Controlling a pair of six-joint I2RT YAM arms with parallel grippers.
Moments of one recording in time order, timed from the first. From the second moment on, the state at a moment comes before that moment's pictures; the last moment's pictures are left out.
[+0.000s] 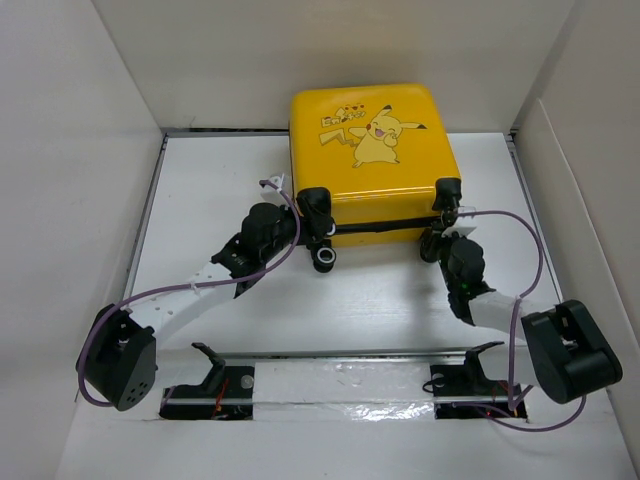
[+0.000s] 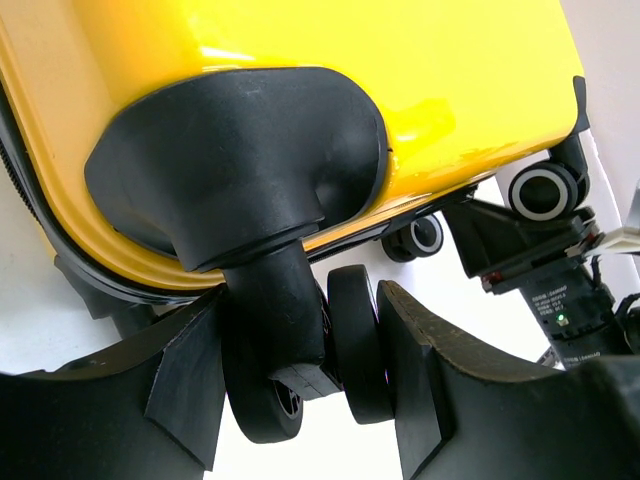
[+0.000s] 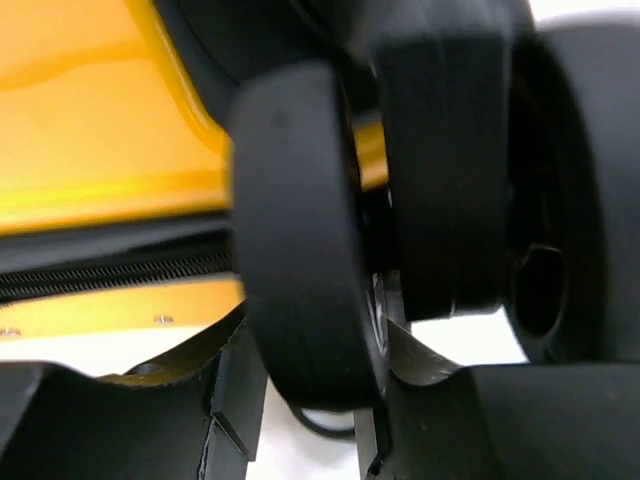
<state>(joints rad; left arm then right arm) -0.65 1.21 0.73 0.21 0.00 -0.70 0.30 1.24 0.26 0.84 0.23 0.15</state>
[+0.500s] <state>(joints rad) -0.65 1.22 0.73 0.20 0.00 -0.69 0.30 1.45 0.26 1.15 0.23 0.11</state>
